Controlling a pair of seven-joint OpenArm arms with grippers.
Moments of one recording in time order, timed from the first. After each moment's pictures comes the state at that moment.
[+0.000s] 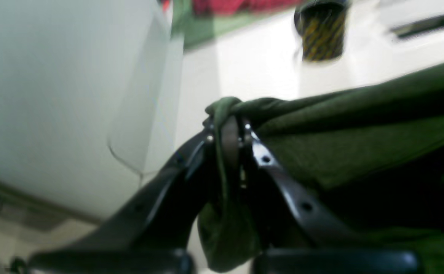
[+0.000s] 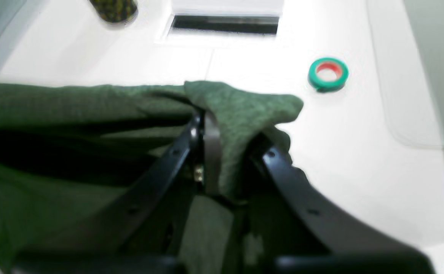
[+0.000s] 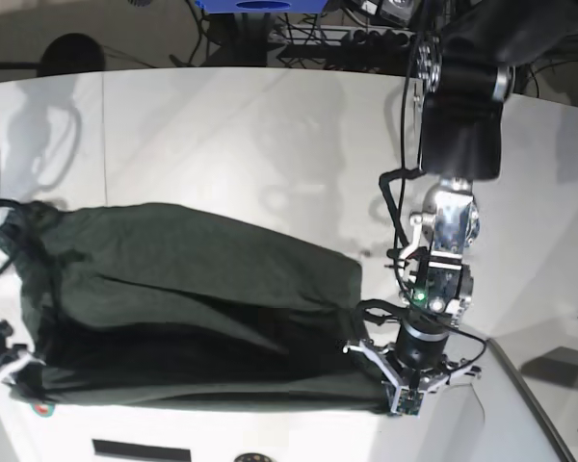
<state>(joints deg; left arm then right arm) -22.3 -6.3 3.0 63.9 13.8 -2.8 7.6 39.1 23.7 13.3 28.7 7.9 37.1 -7.2</state>
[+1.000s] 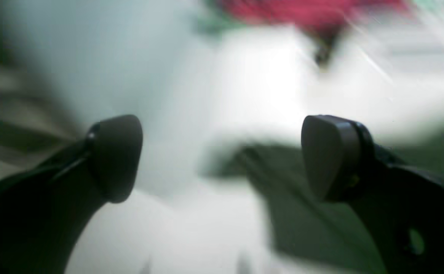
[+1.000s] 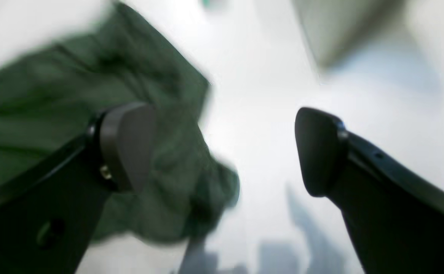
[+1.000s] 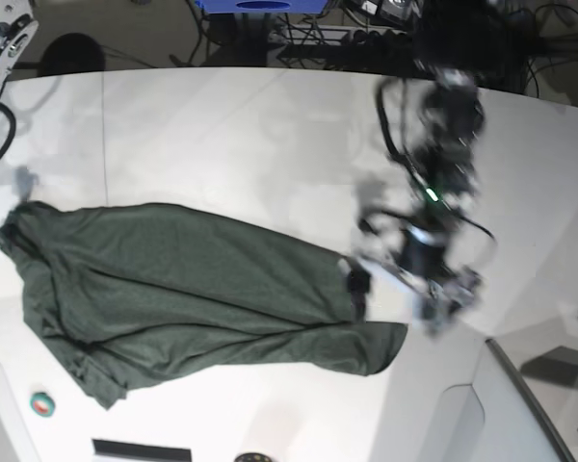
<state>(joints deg) 0.6 -6.8 2.4 84.4 1.1 -2.7 7.4 9.6 20.4 41.0 62.6 8.1 35.8 -25.3</state>
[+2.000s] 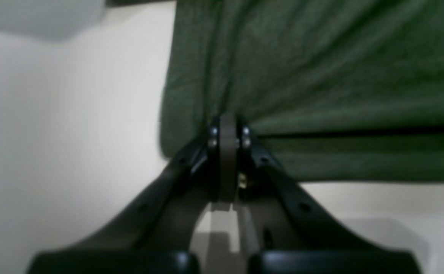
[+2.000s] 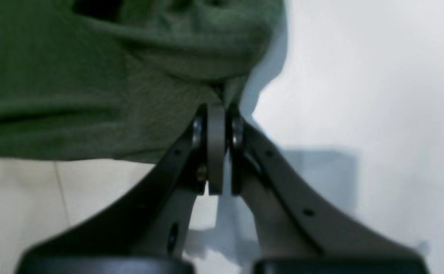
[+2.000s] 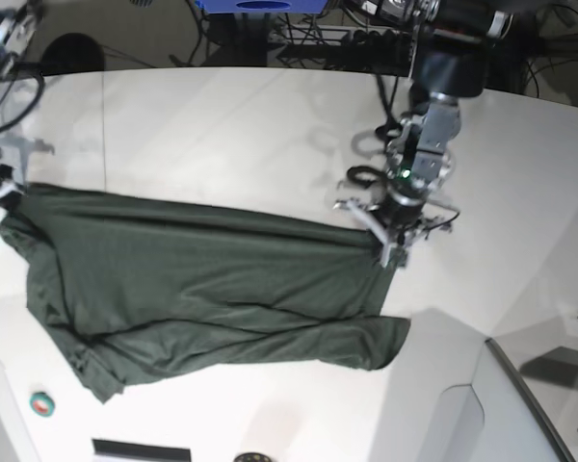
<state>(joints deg) -4.4 -9.3 6.6 53.2 1.5 -2.0 1.7 3.3 18.8 41.7 54.3 9.5 36.9 -35.4</state>
